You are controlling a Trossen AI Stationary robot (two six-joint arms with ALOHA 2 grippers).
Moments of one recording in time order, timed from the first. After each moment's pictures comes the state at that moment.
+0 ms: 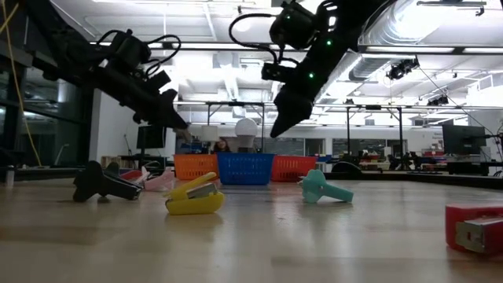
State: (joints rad) left arm 0.76 1.25 0.45 0.45 0.04 0.02; right arm -0.20 1.74 1.15 -0.30 0.37 -0.17
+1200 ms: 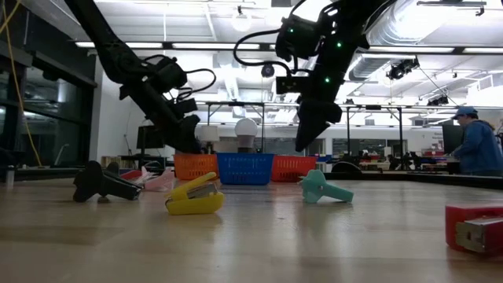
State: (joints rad) left arm 0.76 1.58 0.75 0.14 0.04 0.06; right arm -0.20 1.73 1.15 -0.53 0.28 -0.16
